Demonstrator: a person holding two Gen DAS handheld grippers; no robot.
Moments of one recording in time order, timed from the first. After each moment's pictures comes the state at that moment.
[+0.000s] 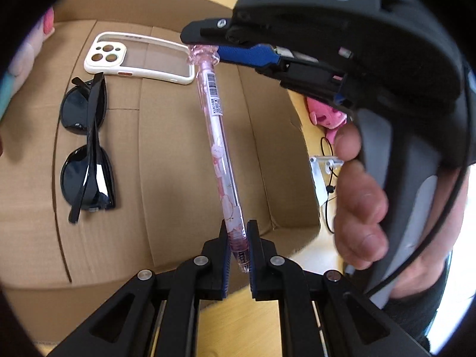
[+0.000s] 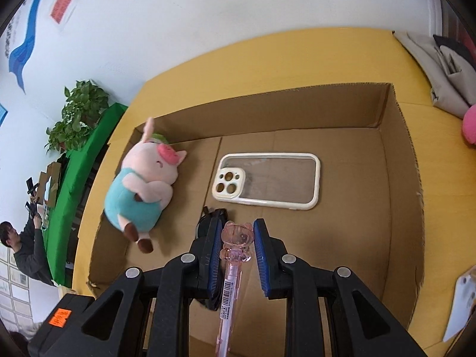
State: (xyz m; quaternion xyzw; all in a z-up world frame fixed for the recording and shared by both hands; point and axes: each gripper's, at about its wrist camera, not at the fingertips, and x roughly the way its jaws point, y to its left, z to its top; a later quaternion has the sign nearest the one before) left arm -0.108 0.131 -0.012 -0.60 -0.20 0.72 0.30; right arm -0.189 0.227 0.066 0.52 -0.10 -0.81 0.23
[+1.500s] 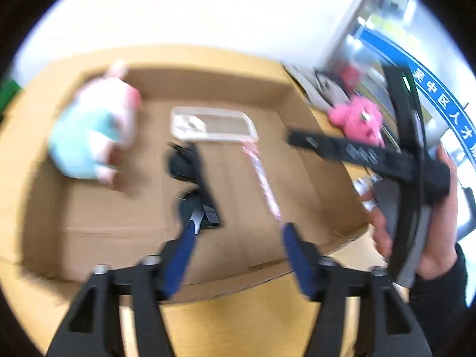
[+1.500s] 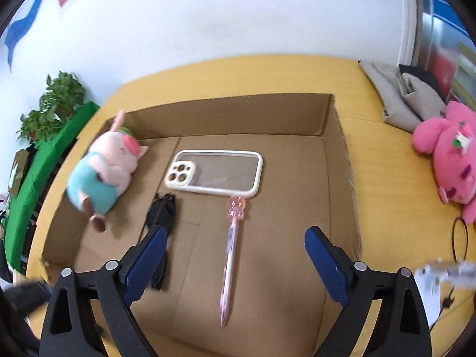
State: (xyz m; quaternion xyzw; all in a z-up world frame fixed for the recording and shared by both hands) left arm -0.036 0.072 0.054 -0.45 -0.07 0.88 0.16; right arm -0.125 0.262 0.072 0.45 -0.02 -0.88 0.16
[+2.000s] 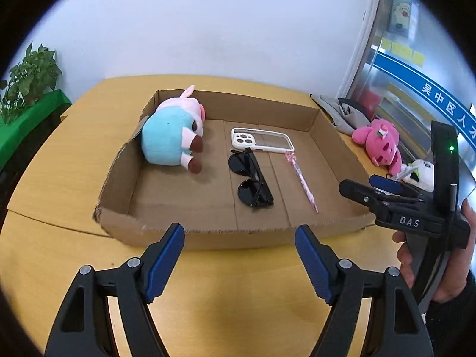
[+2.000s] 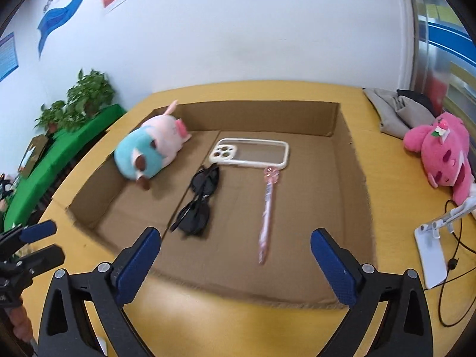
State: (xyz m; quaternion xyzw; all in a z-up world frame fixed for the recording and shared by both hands) left arm 0.038 0.008 0.055 -0.39 -0.05 0.91 0.10; right arm -0.005 0.245 0.076 0.38 0.01 -0.90 0.20
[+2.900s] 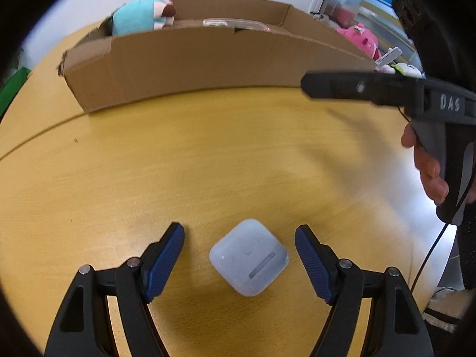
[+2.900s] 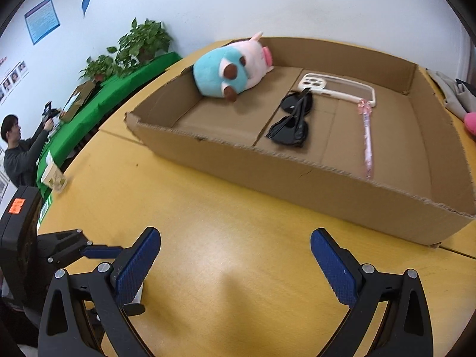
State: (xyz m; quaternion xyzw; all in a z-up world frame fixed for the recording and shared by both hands) left arm 0.118 0.003 -0.053 -0.52 0.01 0.84 0.18; right arm 0.069 0.181 0.010 0.45 0.05 -0.83 0.32
